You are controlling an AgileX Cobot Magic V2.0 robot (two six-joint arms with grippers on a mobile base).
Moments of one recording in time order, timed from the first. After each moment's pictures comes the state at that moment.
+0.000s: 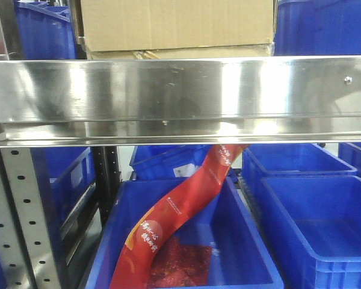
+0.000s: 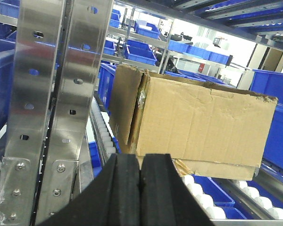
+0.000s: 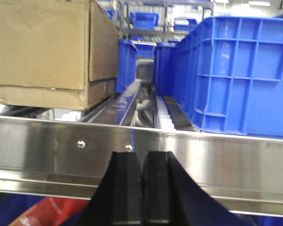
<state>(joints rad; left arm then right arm) -0.20 0.42 -0.50 0.04 0.12 -0.27 -0.04 0.04 -0.01 0.10 -0.02 -0.11</state>
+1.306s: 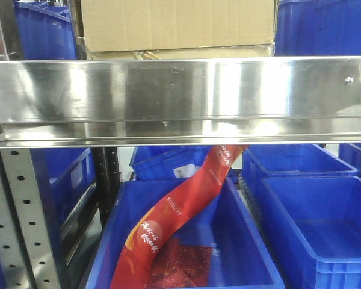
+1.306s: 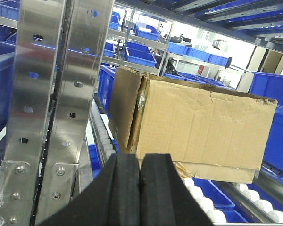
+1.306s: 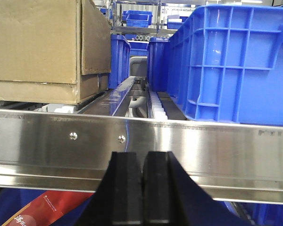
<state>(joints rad) -0.20 0.42 -0.50 0.04 0.11 -0.27 -0.06 0.00 0.00 0.06 0.03 -0.07</state>
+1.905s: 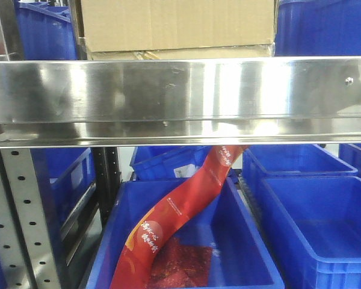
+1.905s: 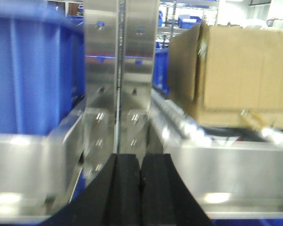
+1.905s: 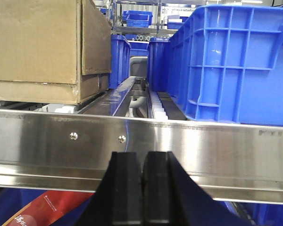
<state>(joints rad) -0.03 0.06 -0.09 -0.02 0.08 -0.01 -0.06 0.00 0.00 0.06 0.03 -0.07</state>
